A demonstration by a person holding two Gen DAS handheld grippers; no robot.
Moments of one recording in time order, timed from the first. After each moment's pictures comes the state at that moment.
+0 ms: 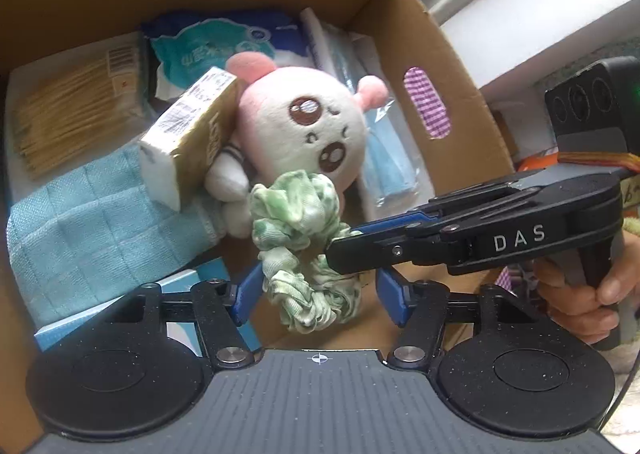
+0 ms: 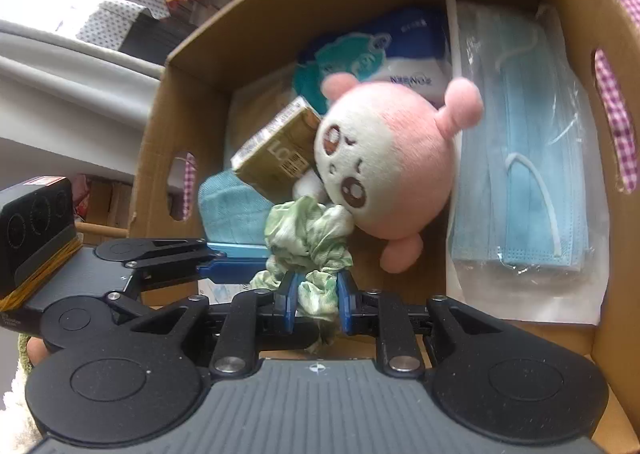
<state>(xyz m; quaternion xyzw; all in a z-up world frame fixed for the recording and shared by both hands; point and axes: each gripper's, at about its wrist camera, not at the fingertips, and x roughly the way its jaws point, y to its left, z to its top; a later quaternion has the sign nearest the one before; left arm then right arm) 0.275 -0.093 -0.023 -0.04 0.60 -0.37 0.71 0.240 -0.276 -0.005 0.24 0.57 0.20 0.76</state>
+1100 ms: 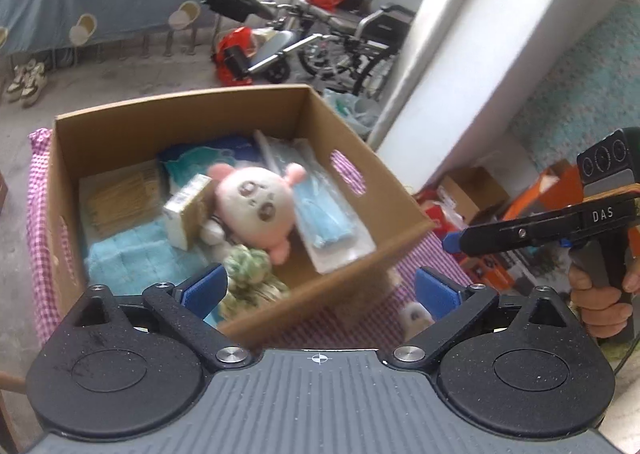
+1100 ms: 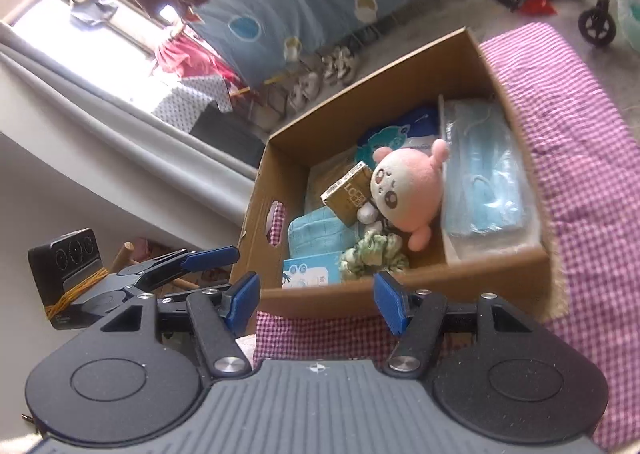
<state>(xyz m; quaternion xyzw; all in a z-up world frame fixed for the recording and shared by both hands) 0.152 -0.063 0.091 0.00 0.42 -0.38 0.82 0.112 -0.331 0.082 0.30 0.43 0.21 0.82</state>
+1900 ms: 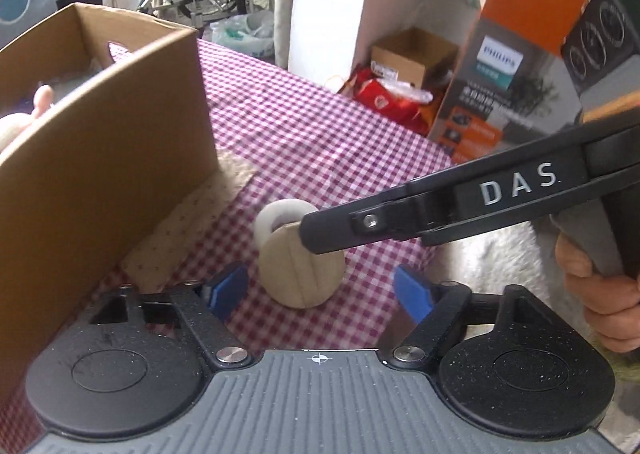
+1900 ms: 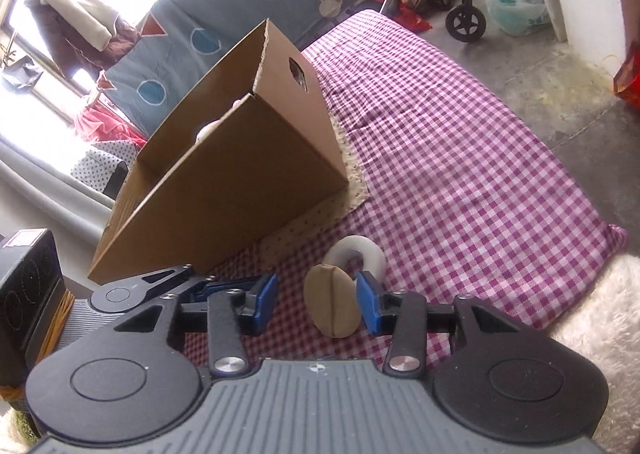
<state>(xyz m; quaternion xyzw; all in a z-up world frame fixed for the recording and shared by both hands) 0.056 -0.253 -0.050 0.20 0.41 -0.47 0.76 -0.024 -0.399 -0.059 0.34 0.36 0.05 0.87</state>
